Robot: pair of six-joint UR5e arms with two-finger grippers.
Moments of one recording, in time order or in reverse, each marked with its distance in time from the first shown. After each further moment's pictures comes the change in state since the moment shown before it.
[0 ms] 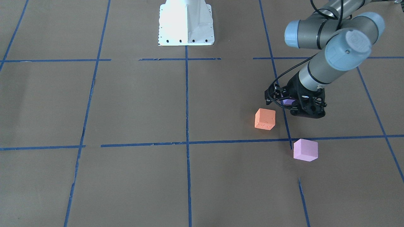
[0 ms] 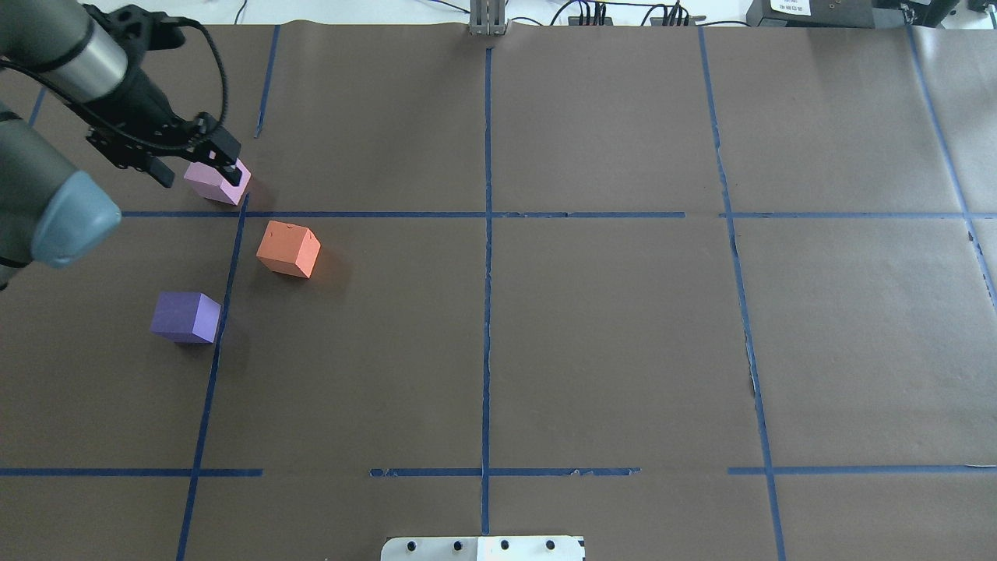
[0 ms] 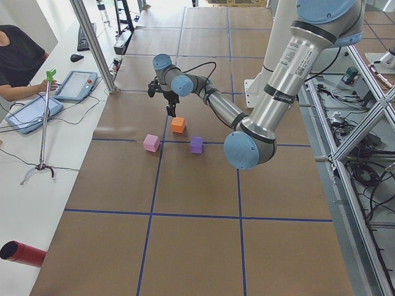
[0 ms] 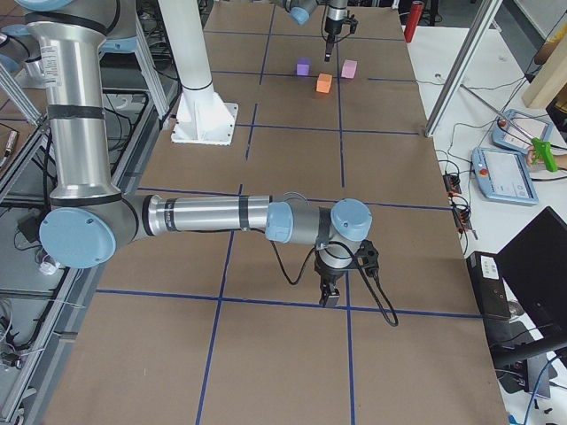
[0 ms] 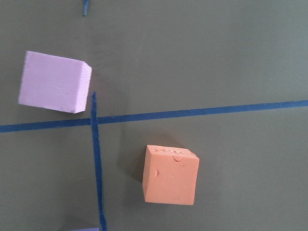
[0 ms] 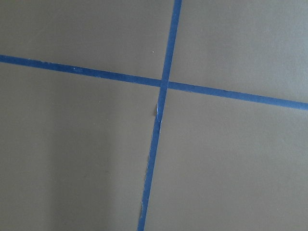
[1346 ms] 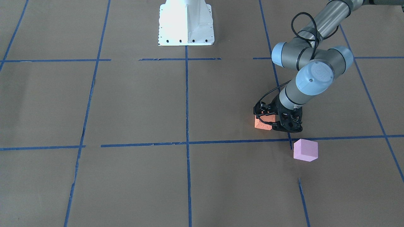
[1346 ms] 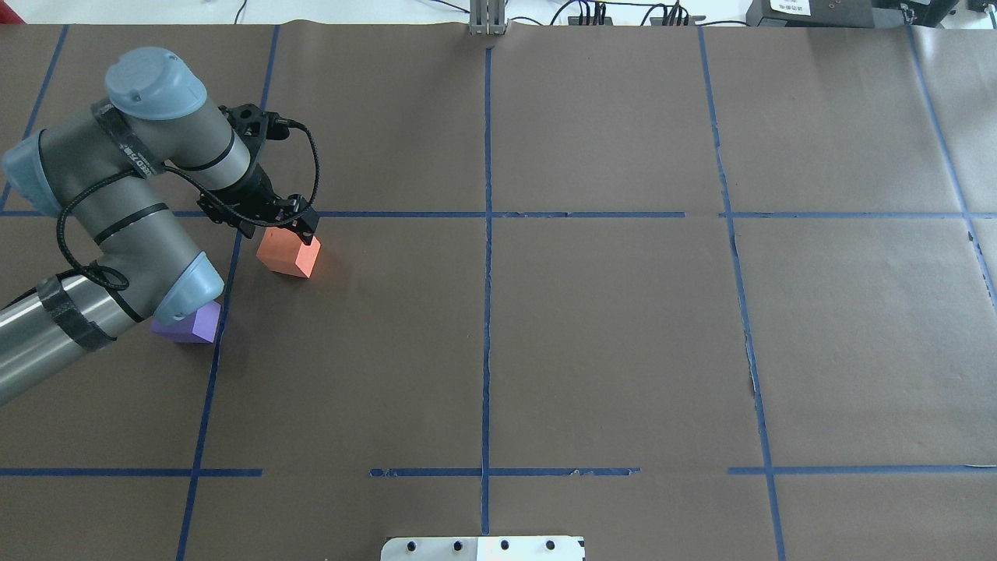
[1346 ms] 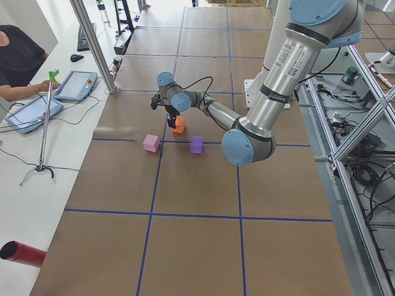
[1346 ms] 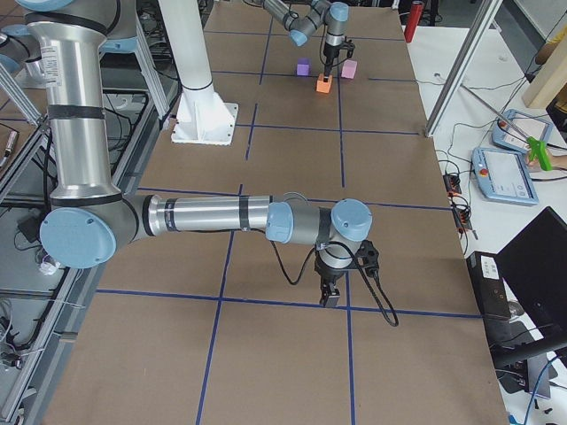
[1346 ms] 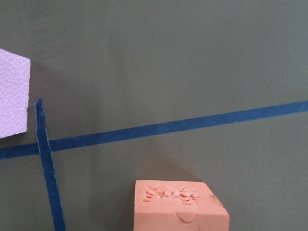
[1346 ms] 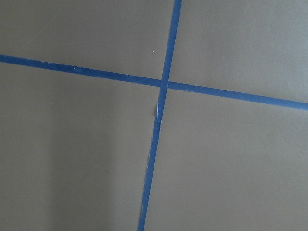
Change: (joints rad) left arm 0.076 -0.015 0.180 -0.197 0.081 -0.035; right arm 0.000 0.000 0.000 0.000 0.000 0.000
